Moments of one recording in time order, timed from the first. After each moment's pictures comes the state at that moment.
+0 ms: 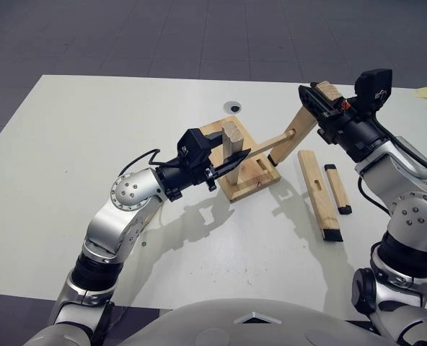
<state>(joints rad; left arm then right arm) -0.18 0.40 -0.25 -0.48 -0.38 0.36 -0.58 -0.36 -0.39 -0.29 -0.57 0.77 0.99 0.15</state>
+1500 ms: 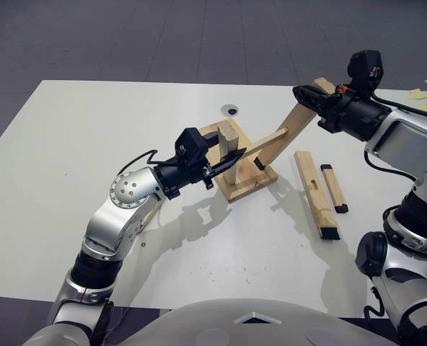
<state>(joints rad) -0.19 0.41 -0.25 -0.44 -0.38 0.35 -0.58 -0.64 -0.44 -0.37 -0.36 1.01 1.44 -0.05</state>
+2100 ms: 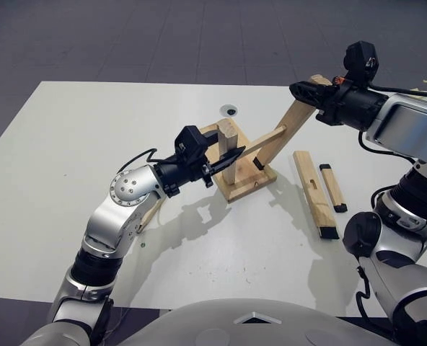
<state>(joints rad) -0.20 0.42 -0.24 -0.42 -0.39 0.35 -0.58 -0.77 -0.36 -0.46 -0.28 1.01 1.60 -0.14</state>
